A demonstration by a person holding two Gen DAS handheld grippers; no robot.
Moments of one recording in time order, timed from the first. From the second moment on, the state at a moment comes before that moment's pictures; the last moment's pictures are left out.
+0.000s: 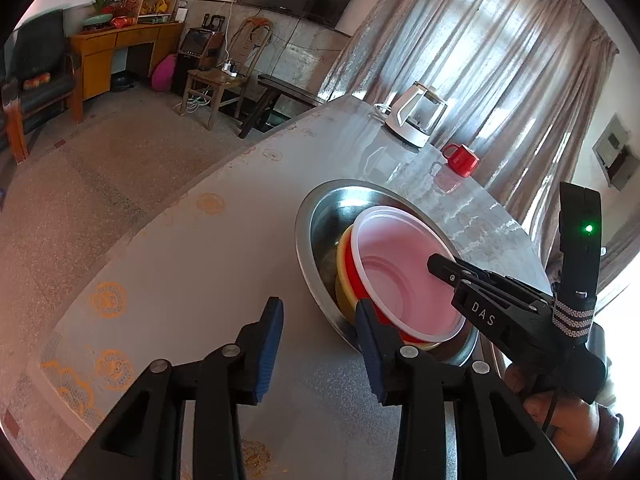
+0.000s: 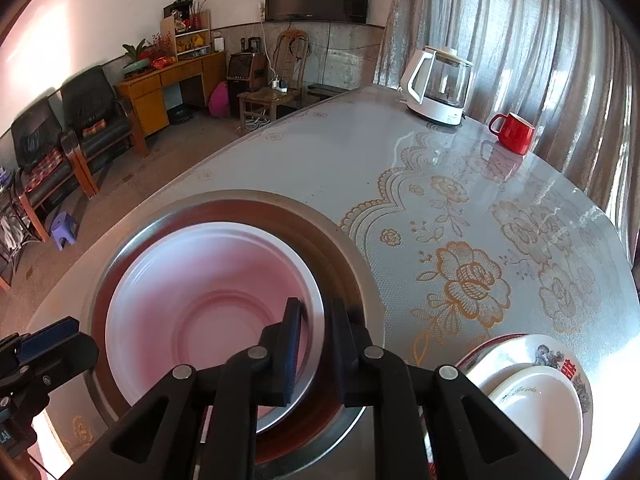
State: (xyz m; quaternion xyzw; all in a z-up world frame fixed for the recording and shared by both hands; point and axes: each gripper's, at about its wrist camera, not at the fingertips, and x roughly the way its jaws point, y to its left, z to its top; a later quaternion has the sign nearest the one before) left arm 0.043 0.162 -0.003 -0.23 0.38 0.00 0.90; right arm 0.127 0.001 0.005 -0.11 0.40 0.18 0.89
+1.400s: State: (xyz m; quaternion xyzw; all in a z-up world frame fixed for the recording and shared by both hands) left arm 0.028 0.130 0.016 -0.16 0.36 -0.01 0.92; right arm 0.065 -0.042 0.017 0.00 0.38 0.20 0.90
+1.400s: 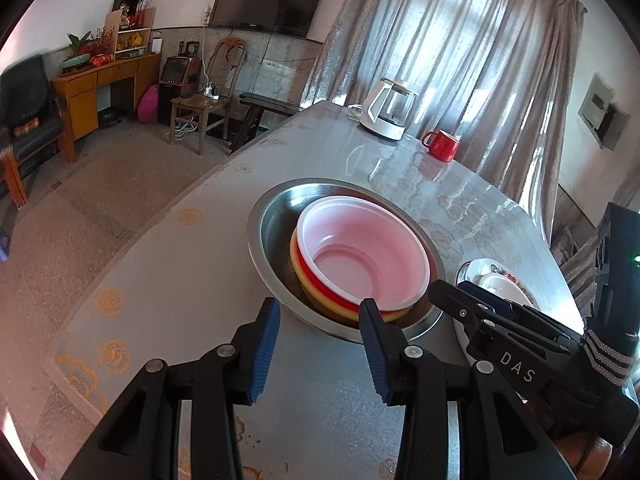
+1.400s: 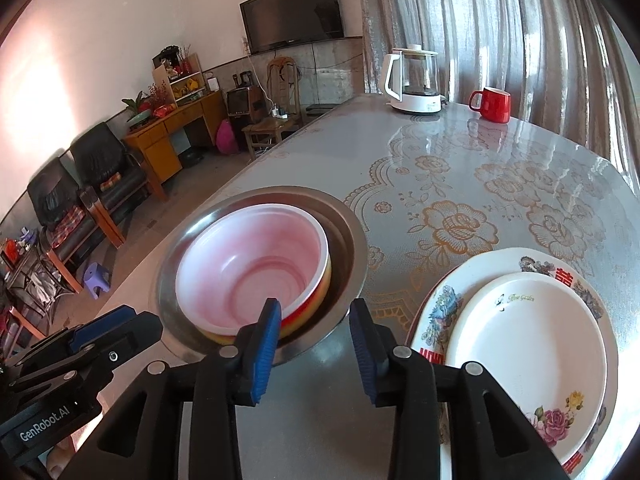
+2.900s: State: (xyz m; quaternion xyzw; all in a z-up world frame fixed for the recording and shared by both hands) left arm 0.045 0.142 0.013 -0.14 0.36 0.02 0.92; right arm 0.065 -0.085 0.006 0.04 0.38 0.17 0.91
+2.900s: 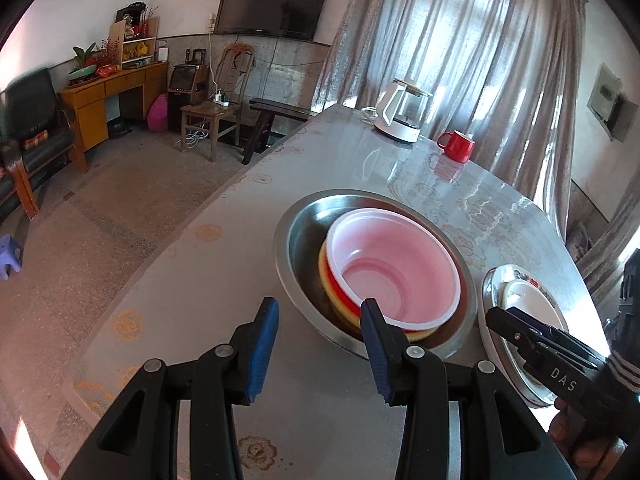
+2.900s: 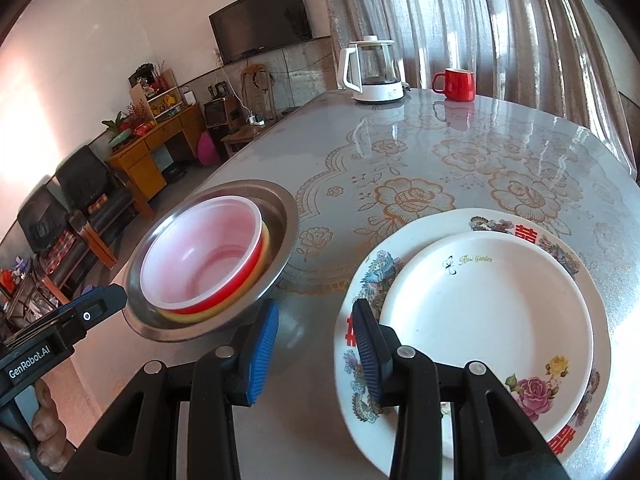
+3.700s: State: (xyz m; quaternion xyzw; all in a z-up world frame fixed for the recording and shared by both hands) left arm 0.102 0.168 -0.011 -0.13 0.40 0.02 0.91; right arm 0.120 -0.035 0.003 -0.05 0.42 0.20 0.88
